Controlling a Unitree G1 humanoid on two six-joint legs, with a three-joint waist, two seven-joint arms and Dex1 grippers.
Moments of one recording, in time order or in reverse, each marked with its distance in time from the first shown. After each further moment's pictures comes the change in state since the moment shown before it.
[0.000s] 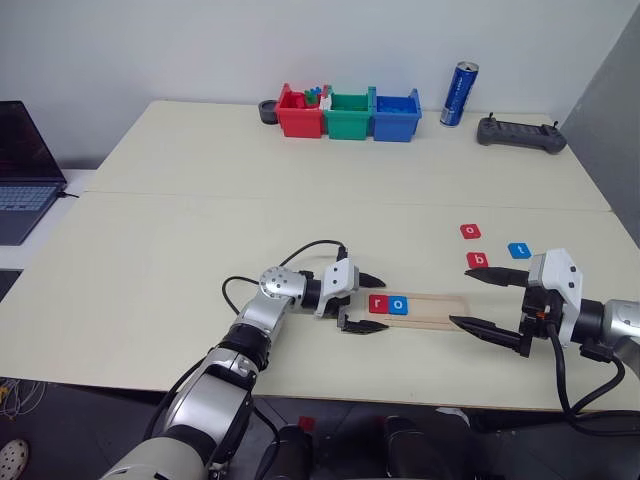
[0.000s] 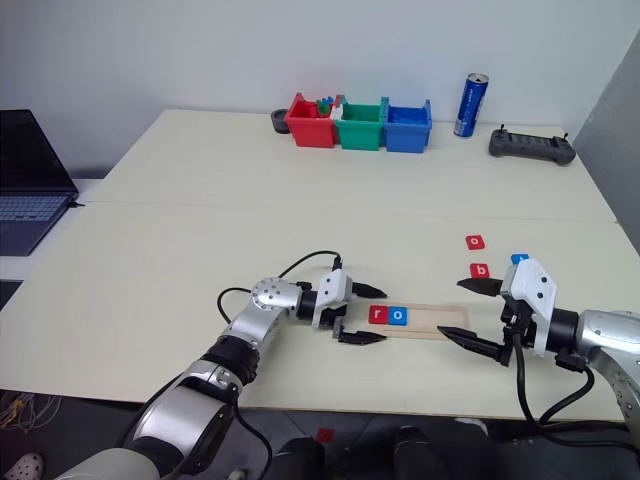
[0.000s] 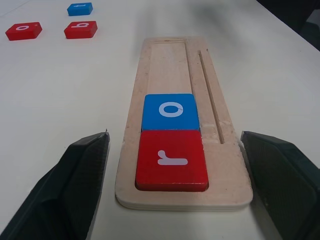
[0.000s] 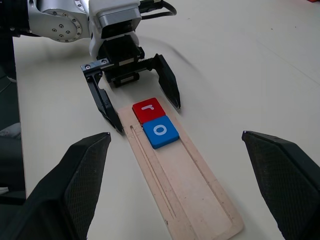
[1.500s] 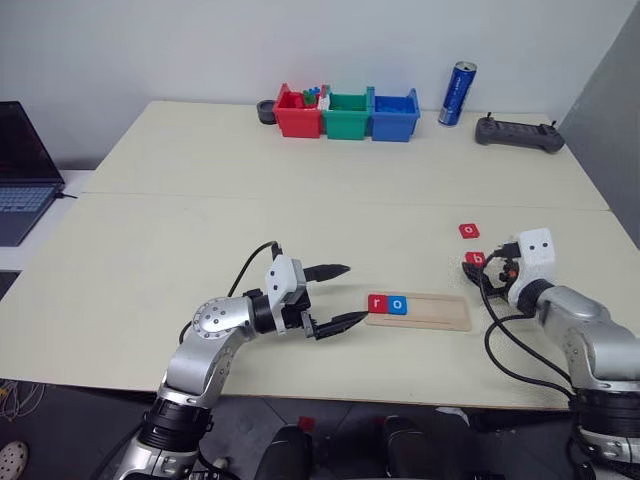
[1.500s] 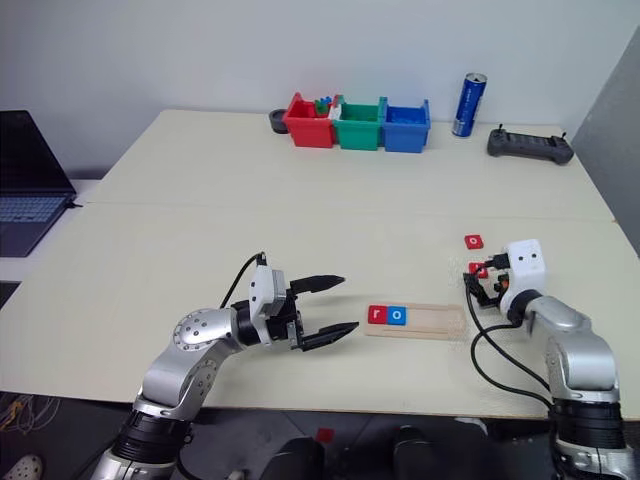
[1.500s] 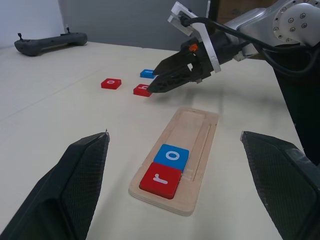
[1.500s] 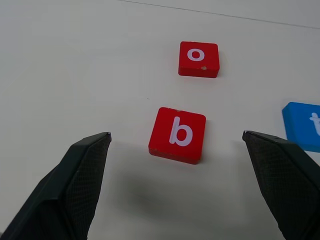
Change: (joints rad) left arm 0.470 0.202 0.138 -0.951 -0.297 0.493 0.267; right arm -0.312 0.404 0.053 0.318 -0.277 0.311 -0.689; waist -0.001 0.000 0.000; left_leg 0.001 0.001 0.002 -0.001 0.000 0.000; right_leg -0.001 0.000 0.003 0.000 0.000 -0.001
